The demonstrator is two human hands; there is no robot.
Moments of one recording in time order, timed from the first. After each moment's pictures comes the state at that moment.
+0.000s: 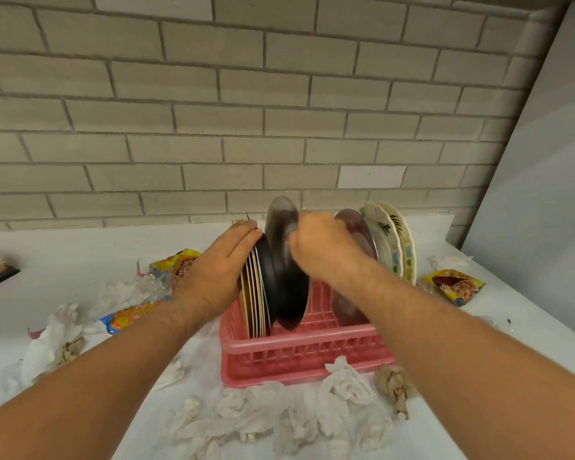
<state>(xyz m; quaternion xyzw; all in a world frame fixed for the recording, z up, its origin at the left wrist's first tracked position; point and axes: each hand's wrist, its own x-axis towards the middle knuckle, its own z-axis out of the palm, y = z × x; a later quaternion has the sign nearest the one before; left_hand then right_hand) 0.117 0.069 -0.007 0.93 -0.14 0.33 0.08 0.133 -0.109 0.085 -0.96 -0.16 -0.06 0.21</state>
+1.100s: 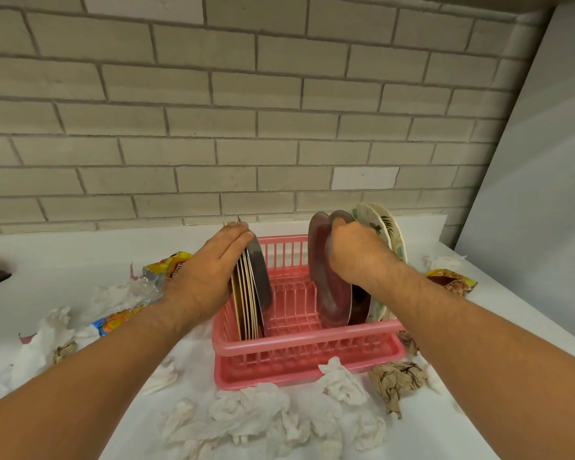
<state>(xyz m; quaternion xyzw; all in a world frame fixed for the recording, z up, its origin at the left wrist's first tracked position) 0.117 0.070 -0.006 0.93 -0.14 0.33 0.05 0.151 -0.158 0.078 -0.99 -0.10 -0.07 0.01</state>
